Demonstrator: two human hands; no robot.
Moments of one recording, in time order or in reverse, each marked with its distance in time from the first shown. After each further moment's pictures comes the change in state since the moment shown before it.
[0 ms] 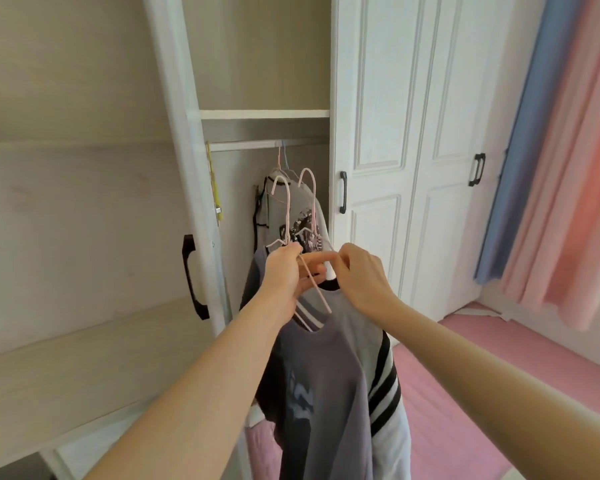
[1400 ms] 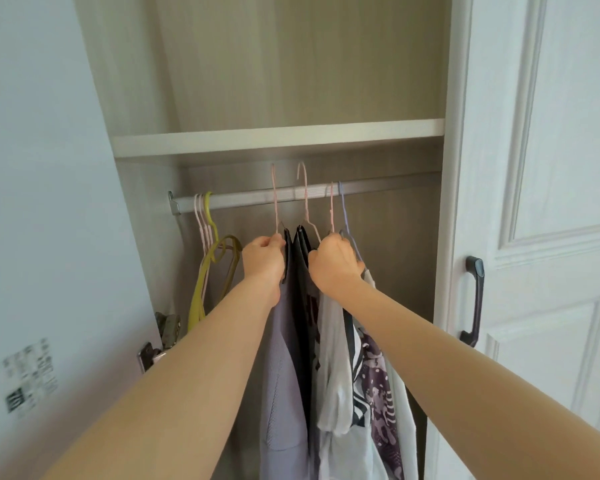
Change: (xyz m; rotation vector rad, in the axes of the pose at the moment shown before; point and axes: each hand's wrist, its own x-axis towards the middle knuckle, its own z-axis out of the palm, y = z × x) left_hand 0.487 0.054 -0.090 0.313 0.586 0.330; right_hand 0.461 0.031 0.214 -0.033 -0.107 -0.014
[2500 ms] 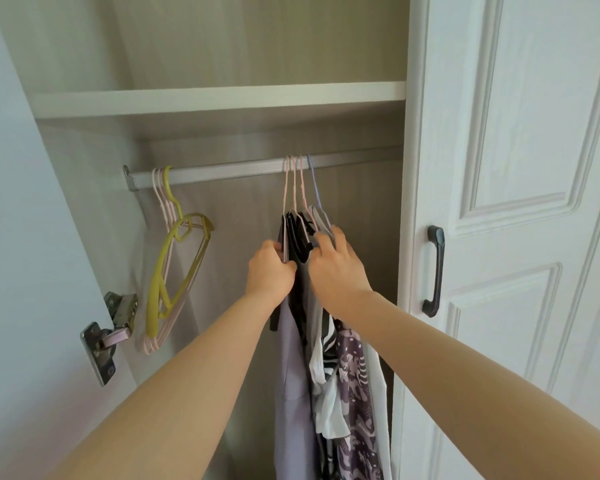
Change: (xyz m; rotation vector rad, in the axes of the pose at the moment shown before) left_hand -0.042 -0.043 0.031 0.676 -0.181 0.206; right_hand -0.031 0.080 0.000 -0.684 0.069 -0.425
